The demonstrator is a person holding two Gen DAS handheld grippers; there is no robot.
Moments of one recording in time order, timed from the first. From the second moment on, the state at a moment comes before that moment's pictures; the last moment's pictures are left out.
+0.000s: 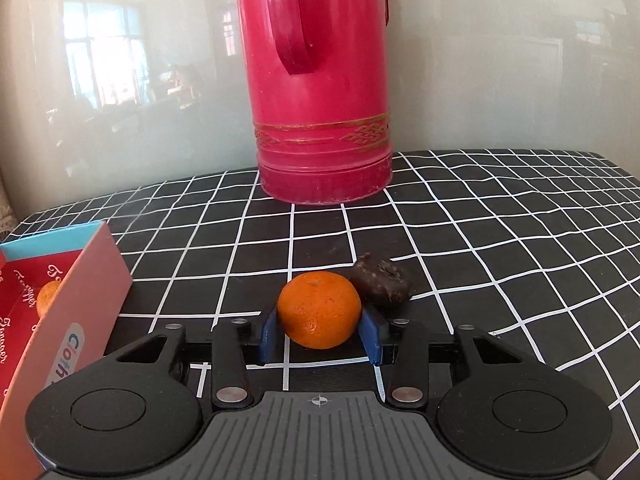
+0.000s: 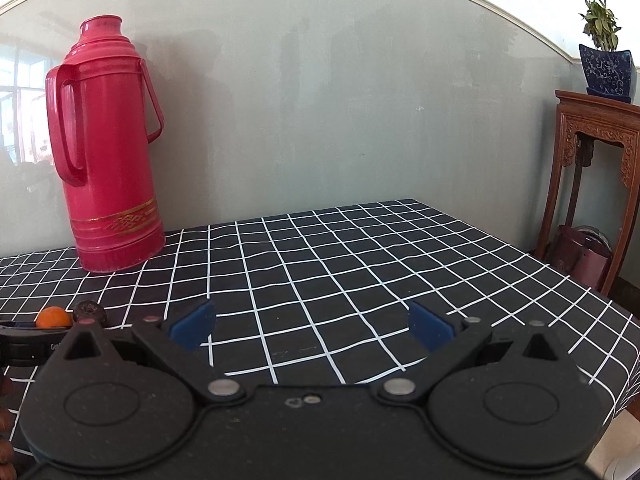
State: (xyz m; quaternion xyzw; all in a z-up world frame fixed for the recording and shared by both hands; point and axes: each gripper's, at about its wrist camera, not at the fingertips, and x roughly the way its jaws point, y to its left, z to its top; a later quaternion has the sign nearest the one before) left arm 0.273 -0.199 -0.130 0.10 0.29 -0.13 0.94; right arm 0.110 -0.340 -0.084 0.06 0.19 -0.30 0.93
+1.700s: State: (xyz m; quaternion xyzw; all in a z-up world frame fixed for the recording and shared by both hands) left arm 0.221 0.048 -0.072 -0.04 0.25 0.14 0.96; right arm 0.176 -0.219 -0.094 0.00 0.21 -0.15 0.97
